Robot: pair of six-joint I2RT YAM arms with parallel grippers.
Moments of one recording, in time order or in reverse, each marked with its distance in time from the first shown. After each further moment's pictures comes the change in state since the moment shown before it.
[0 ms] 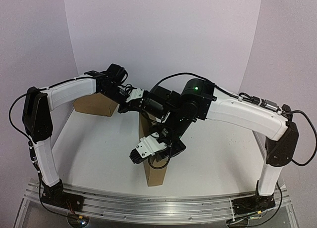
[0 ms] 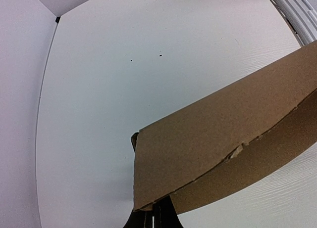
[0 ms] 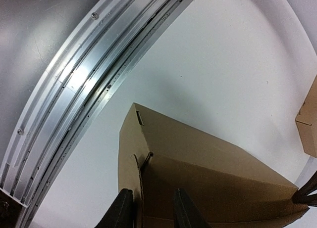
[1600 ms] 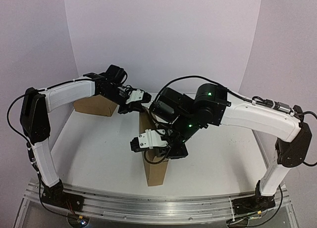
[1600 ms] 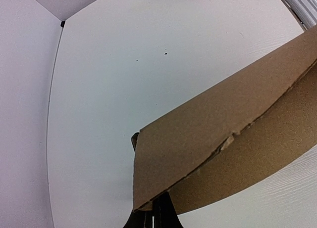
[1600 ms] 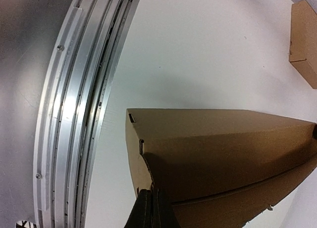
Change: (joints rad) left arm -0.010 -0.031 -0.060 0.072 -0.034 0.040; right arm 0.017 -0.139 -0.184 0.152 0.091 0.424
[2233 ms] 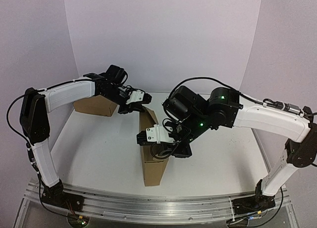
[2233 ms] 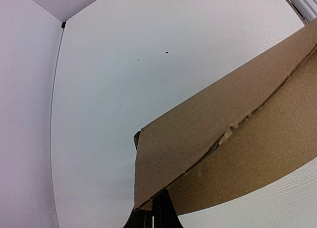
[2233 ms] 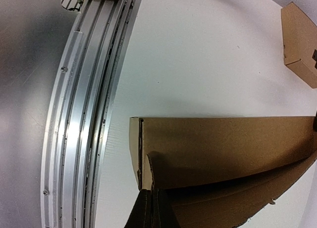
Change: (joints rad) left arm -0.006 -0.006 -0.007 0.011 -0.017 0.018; right arm -0.042 -0.122 -0.178 0.168 -0.102 0.048
